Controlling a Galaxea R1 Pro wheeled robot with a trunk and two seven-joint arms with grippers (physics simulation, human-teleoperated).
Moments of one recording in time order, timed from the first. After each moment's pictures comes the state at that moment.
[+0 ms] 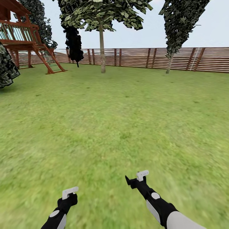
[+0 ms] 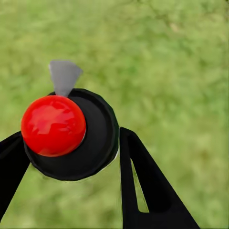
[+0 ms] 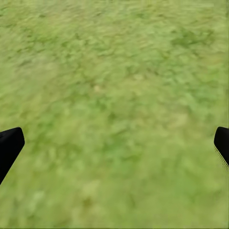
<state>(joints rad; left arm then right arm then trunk) -0.42 -0.05 0.37 -0.49 -0.11 -0.12 -0.05 -0.61 0.04 0.35 -0.31 -0.23 -0.36 0.17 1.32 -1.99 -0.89</state>
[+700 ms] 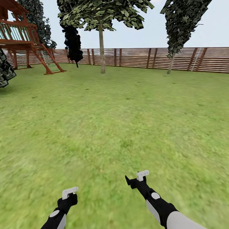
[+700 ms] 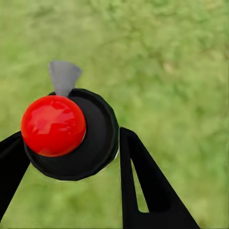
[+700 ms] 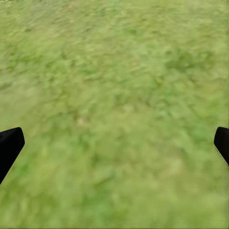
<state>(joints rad) -0.42 -0.05 0.37 -0.49 -0.11 -0.12 -0.05 -0.61 0.04 0.35 -0.31 -0.23 -0.36 0.17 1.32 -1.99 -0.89</state>
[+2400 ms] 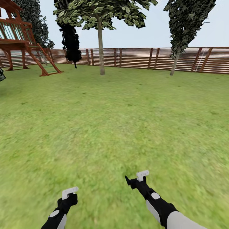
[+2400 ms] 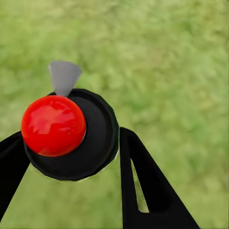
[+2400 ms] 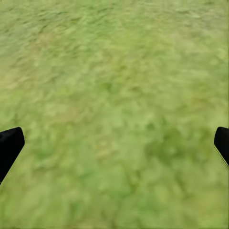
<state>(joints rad) -0.42 -0.05 0.37 -0.49 -0.11 -0.12 -0.05 -0.61 0.04 0.35 -0.31 -0.23 -0.36 0.17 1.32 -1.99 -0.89</state>
